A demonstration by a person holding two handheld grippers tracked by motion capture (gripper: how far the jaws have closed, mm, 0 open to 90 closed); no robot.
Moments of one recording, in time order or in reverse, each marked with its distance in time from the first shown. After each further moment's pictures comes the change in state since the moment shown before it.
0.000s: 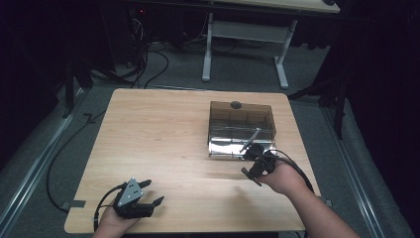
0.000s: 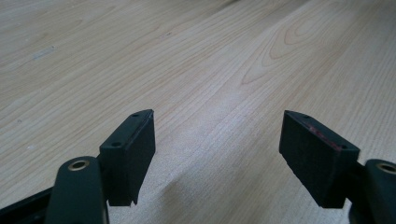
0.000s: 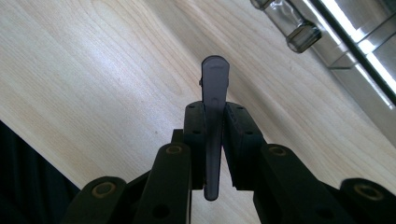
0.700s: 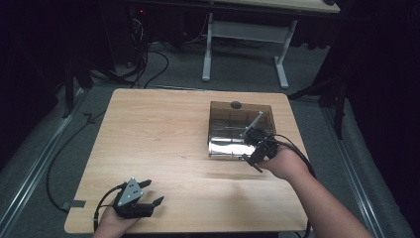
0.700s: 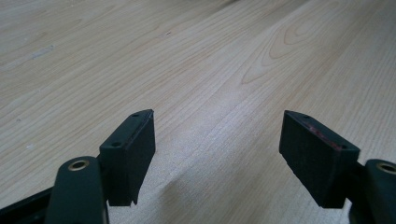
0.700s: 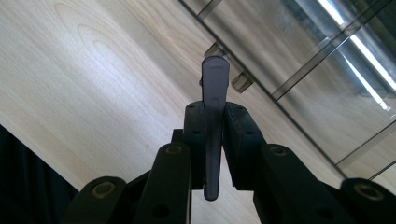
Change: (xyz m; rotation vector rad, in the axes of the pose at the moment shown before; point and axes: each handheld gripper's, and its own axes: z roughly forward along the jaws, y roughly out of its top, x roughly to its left) left arm 0.000 0.000 0.000 0.003 -0.004 -0.002; right arm -0.015 0.022 -0.035 -0.040 -0.024 -0.006
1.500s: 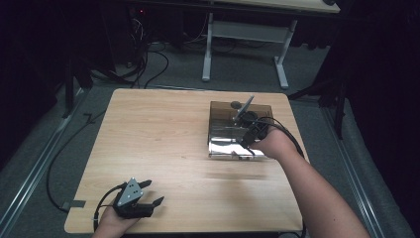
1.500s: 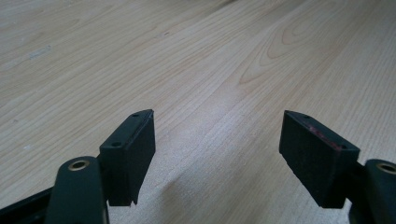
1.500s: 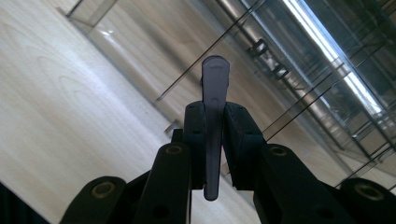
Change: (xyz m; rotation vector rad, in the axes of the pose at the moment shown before) left arm 0.000 0.000 0.000 0.002 -0.008 0.005; right arm -0.025 0.049 0.004 -0.009 -0.022 -0.001
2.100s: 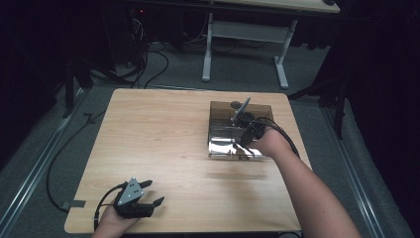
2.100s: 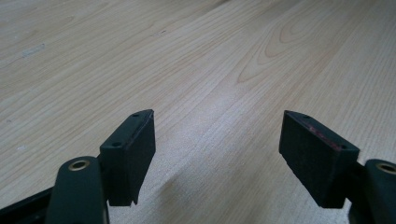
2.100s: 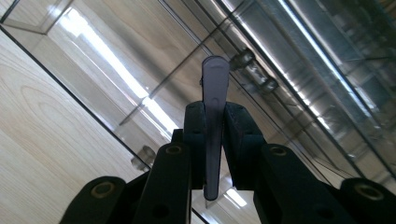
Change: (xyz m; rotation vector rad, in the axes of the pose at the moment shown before) left arm 0.001 0.001 0.001 0.003 -0.010 -0.009; right arm -0.009 0.008 0.025 0.013 -0.010 -0.001
